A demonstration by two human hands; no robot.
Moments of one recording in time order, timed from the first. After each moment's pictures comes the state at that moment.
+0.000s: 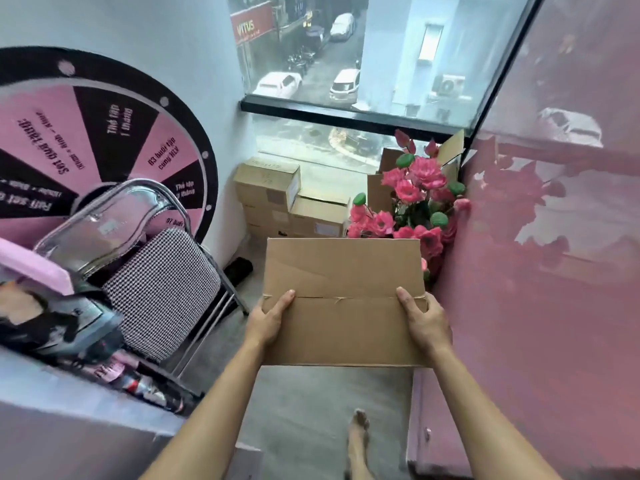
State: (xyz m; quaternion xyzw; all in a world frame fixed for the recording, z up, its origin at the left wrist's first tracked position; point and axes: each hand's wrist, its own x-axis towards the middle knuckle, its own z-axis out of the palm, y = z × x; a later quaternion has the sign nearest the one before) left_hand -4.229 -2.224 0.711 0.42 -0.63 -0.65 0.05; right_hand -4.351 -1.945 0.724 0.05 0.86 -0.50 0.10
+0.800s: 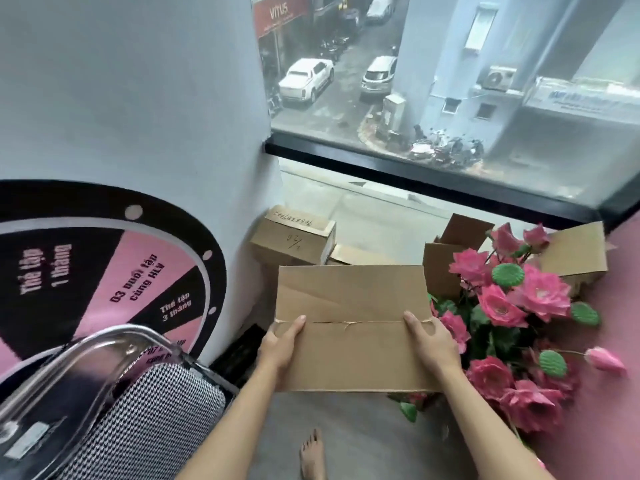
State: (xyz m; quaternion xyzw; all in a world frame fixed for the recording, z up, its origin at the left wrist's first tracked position) left_hand -4.613 -2.499 0.669 0.50 -0.61 -0.62 0.02; right_hand -4.755 -2.241 0.695 0.04 0.88 -0.44 0.19
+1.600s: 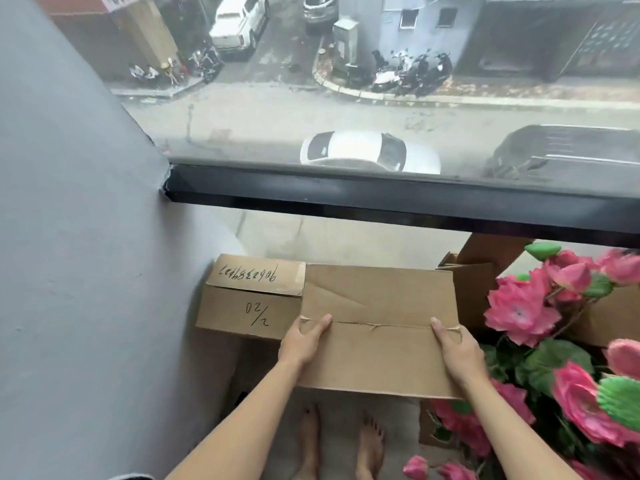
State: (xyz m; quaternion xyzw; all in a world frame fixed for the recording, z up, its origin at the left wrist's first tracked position) left_hand -5.002 -2.611 0.569 0.44 -0.71 -0.53 -0.18; right_hand -5.070 -2.314 0.529 0.22 0.85 -0.42 0.21
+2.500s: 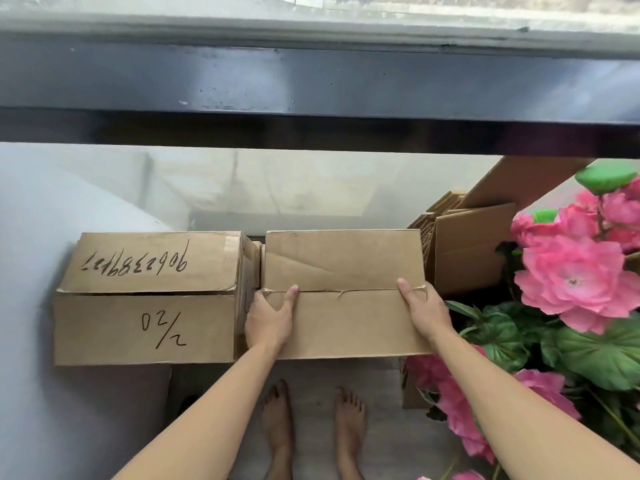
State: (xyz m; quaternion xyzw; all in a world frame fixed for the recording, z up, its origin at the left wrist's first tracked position) left_hand -5.099 -2.624 0.318 0.42 -0.80 -0.39 -0.18; right_hand -5.151 -2.337 0.315 0.28 0.83 -0.40 0.25
